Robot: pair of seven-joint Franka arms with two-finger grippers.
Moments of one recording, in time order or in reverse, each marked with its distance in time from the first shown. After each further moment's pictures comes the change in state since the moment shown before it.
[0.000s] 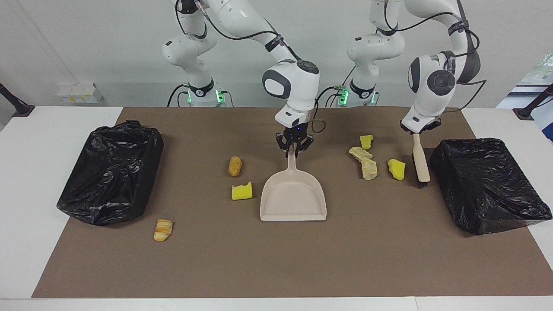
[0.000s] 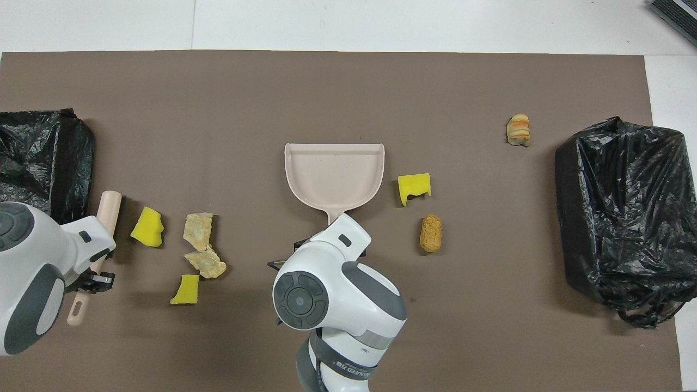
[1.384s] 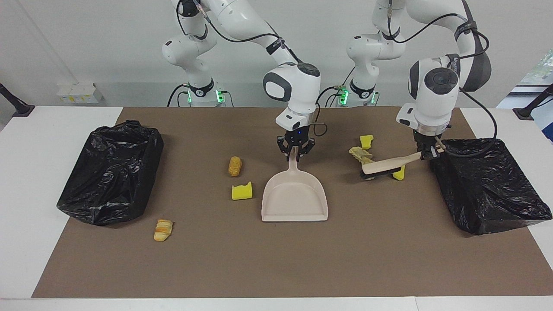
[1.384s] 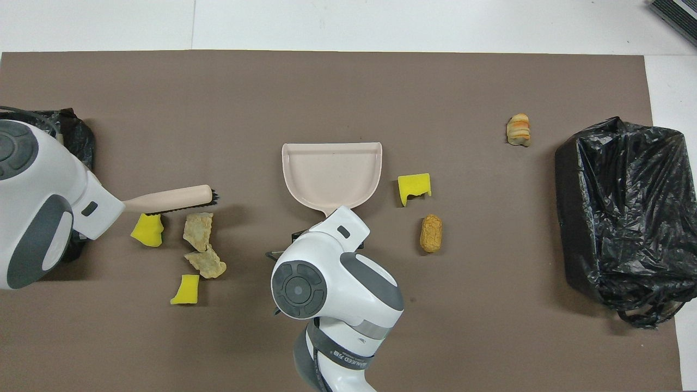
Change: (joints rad) left arm -0.107 0.183 0.011 0.377 0.012 -0.009 1.167; right arm -0.007 0.036 0.000 0.045 -0.001 0.002 0.033
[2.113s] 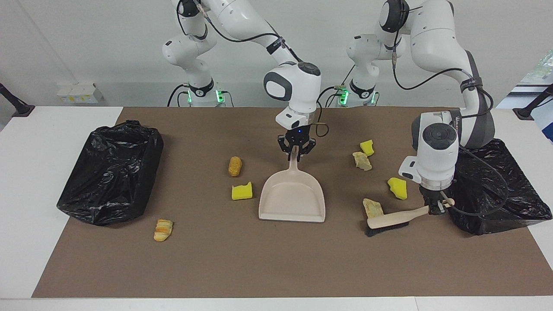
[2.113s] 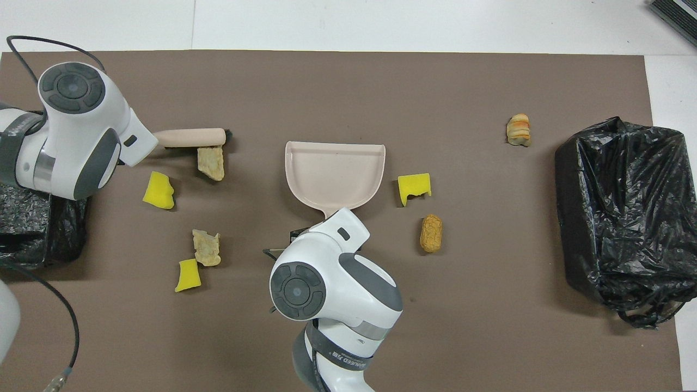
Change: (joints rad) left arm -0.003 0.396 -0.006 0.307 0.157 0.222 0.082; right arm 0.001 0.000 0.001 0.005 0.000 0.008 0.054
